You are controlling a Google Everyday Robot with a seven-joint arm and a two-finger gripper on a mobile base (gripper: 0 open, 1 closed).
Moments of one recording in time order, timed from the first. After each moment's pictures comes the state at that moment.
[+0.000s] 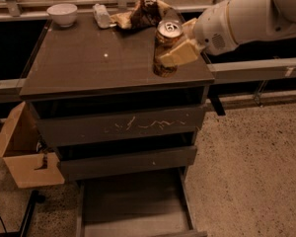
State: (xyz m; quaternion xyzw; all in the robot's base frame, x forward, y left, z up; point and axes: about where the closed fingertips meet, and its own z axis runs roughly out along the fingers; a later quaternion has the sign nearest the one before) arm 0.591 -0.069 0.976 -0.53 0.70 0.19 0.45
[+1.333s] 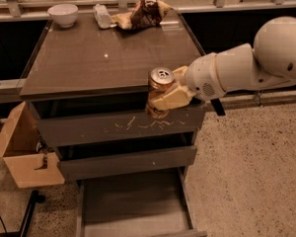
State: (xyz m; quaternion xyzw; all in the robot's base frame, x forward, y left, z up) arm 0.542 -0.051 0.889 -0.52 0.71 0.25 0.41
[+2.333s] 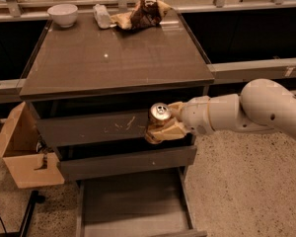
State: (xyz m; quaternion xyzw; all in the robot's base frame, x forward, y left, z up) arm 0.530 -0.049 0.788 -0.53 0.68 0.26 0.44
